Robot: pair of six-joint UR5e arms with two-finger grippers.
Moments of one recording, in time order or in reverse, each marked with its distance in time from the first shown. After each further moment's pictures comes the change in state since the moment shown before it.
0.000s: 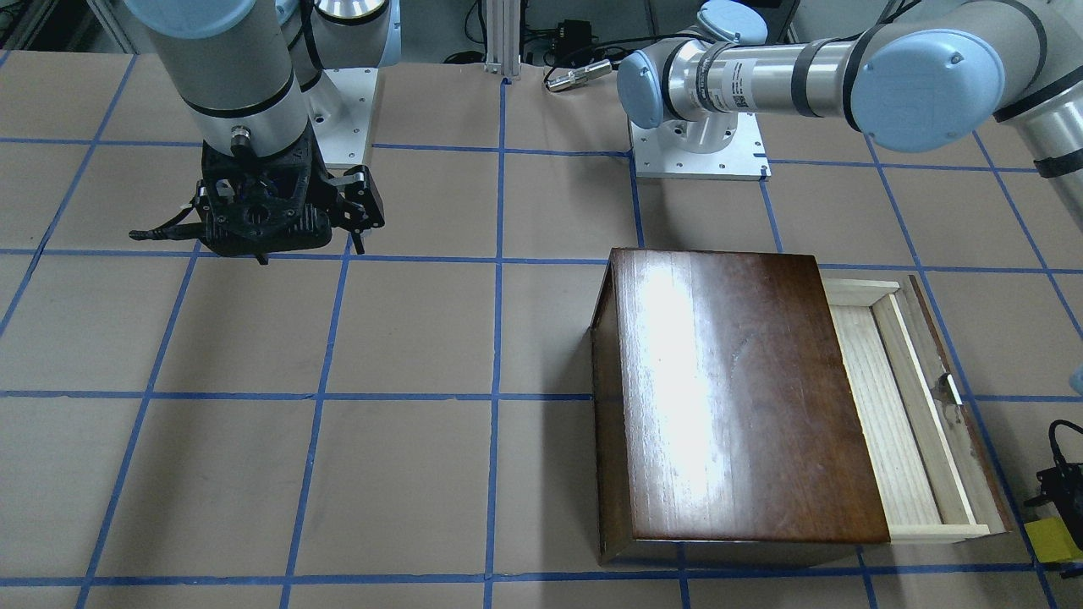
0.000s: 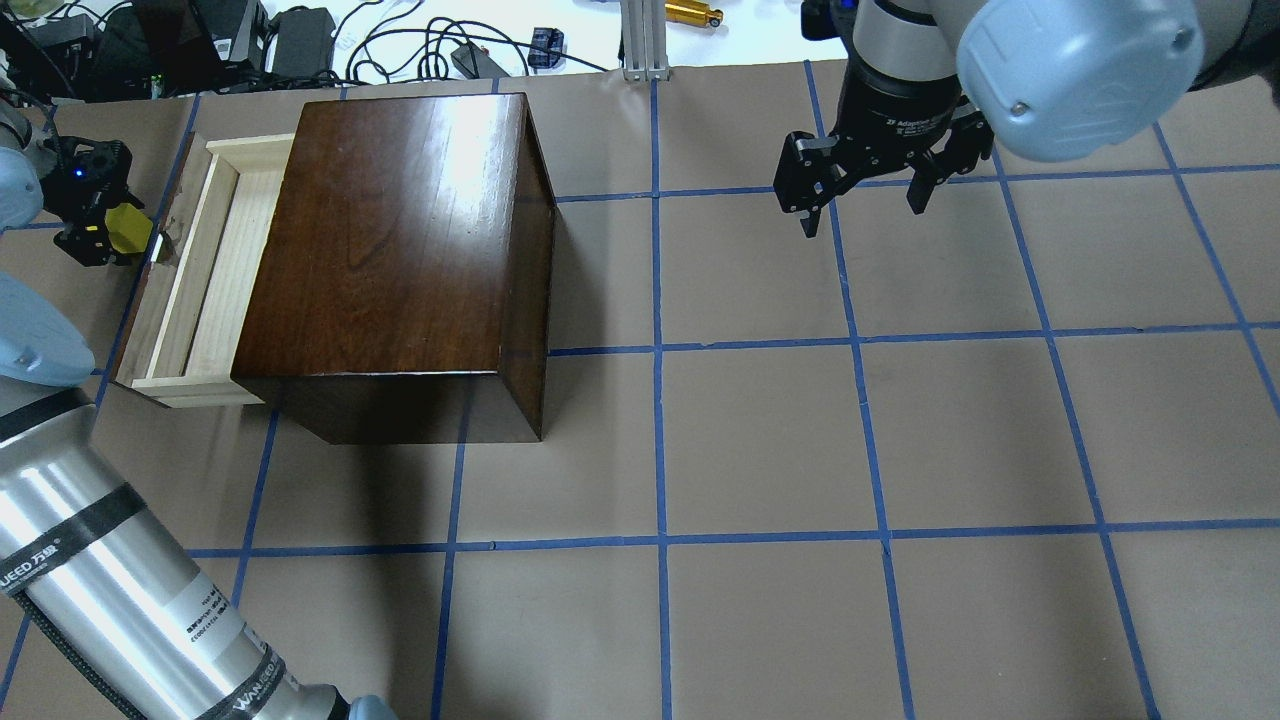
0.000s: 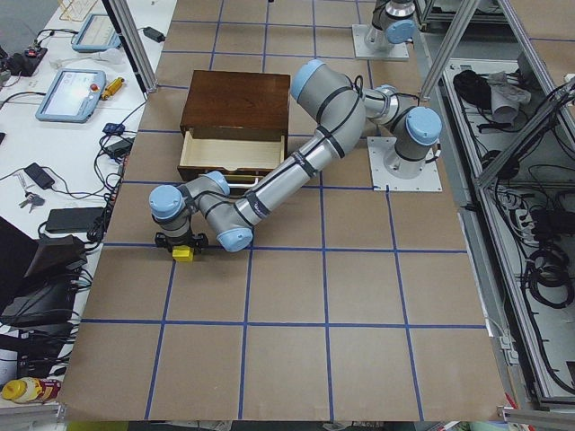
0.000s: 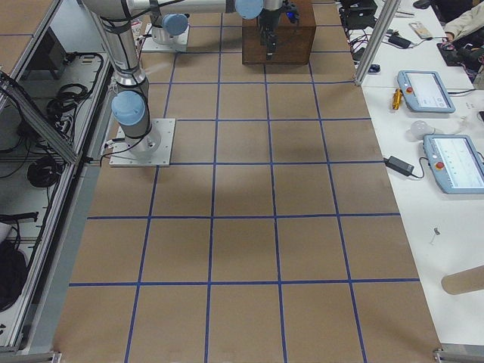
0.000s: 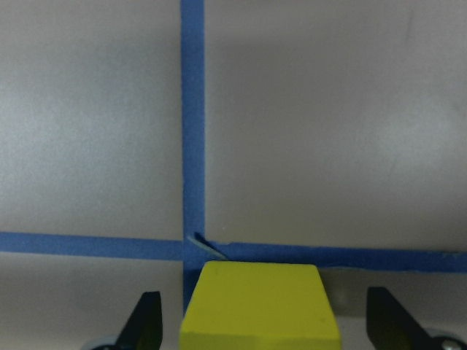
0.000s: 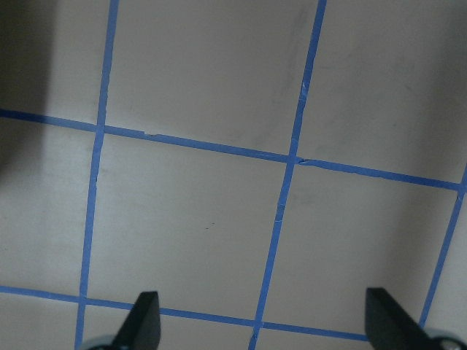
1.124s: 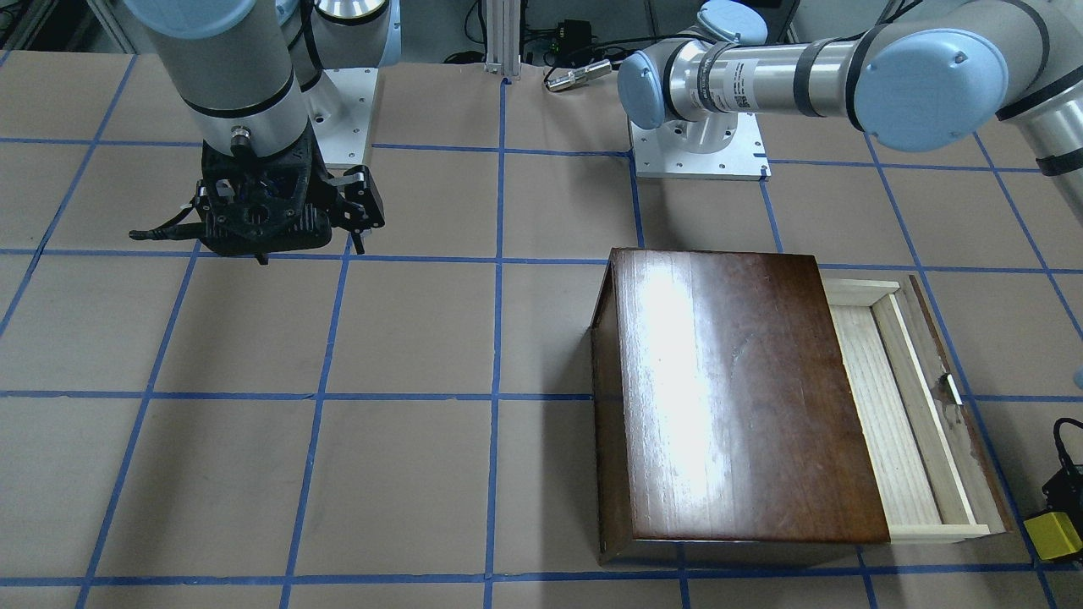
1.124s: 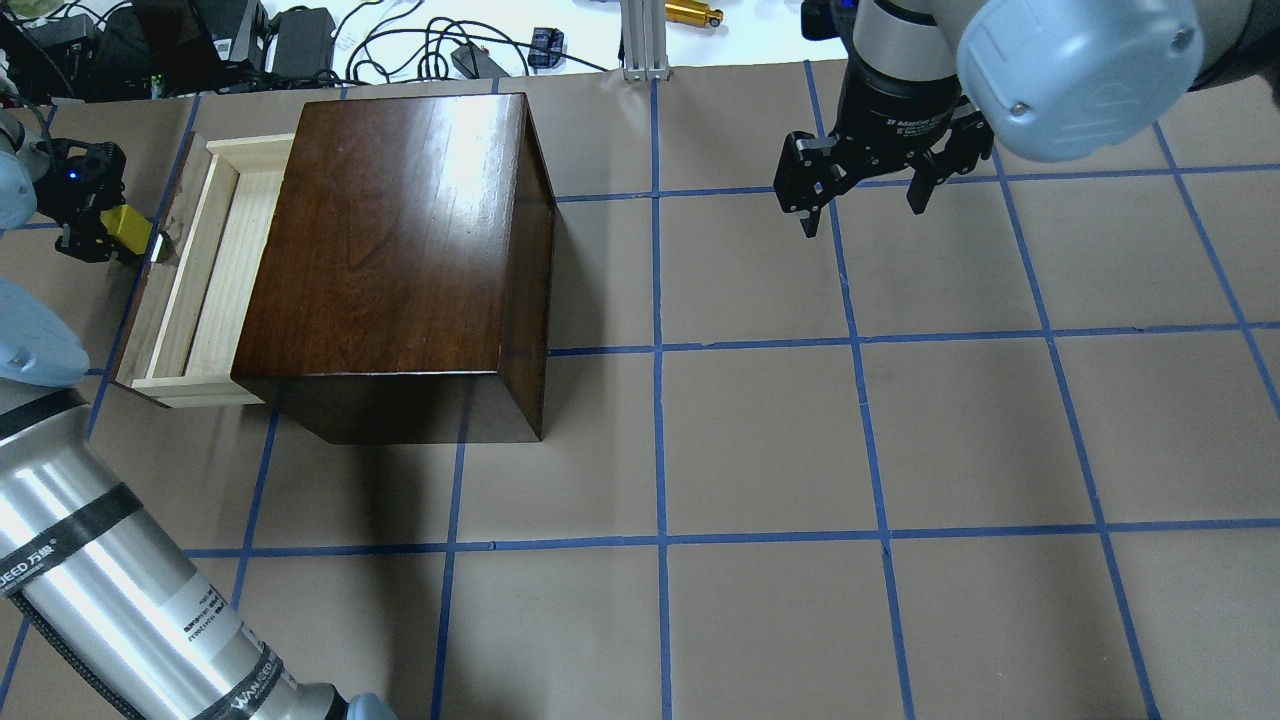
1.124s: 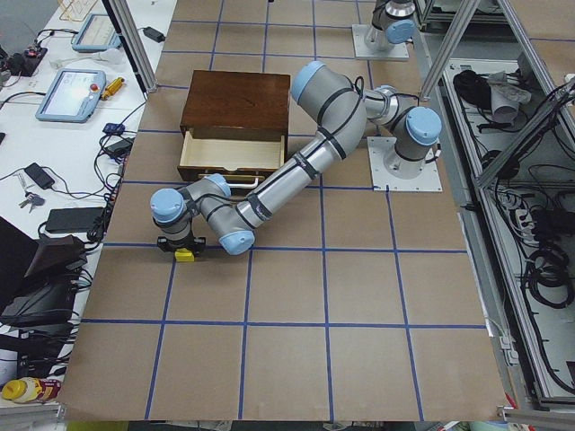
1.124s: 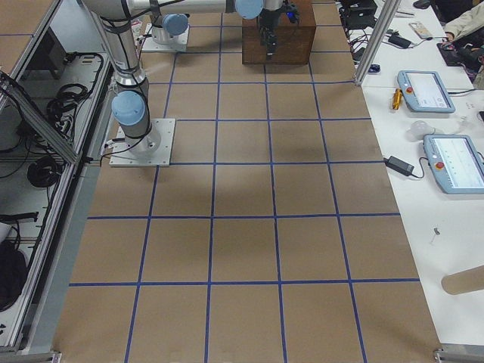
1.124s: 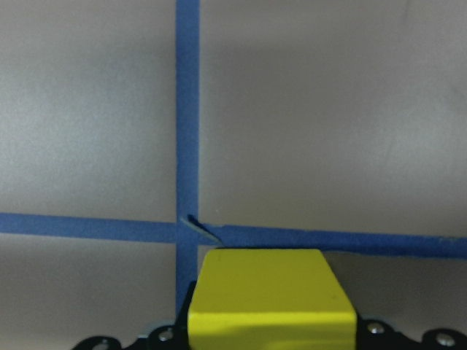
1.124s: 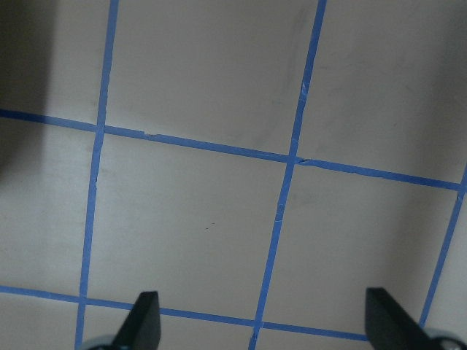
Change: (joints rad) left arm 0.008 0.001 0.000 0.006 -0.006 0.000; right arm 0.000 0.000 0.000 0.000 0.000 0.000
